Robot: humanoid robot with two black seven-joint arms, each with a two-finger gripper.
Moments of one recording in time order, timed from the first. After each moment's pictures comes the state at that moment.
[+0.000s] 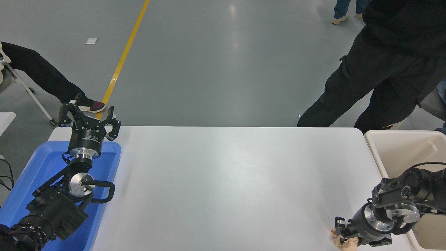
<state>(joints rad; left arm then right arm) -0.62 0.21 -0.90 -0.40 -0.07 -0.54 -0.56 1.30 -0.42 -1.13 1.23 -0.07 0.24 -0.12</state>
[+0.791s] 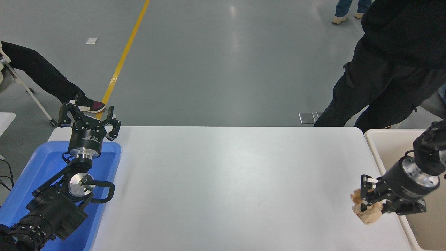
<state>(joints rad) -0.62 0.21 -0.90 -0.40 -0.07 -0.54 -0.56 2.01 -0.61 -1.39 1.50 -0.02 0.67 -0.12</state>
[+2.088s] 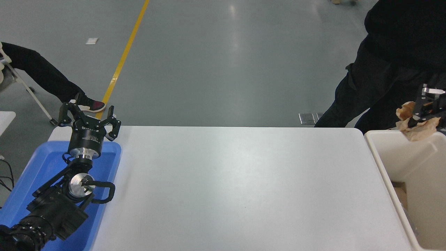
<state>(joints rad) -0.62 0.21 -0.90 -0.40 -0.07 -0.54 -0.56 2.31 -0.68 -1.66 1.37 0.02 0.50 -0.12</state>
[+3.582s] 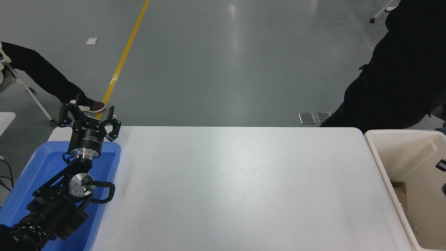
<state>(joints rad) -0.62 0.21 -0.90 -0.40 -0.07 -0.54 -0.56 0.70 -0.45 -0.92 0.07 0.02 -0.05 -0.12</state>
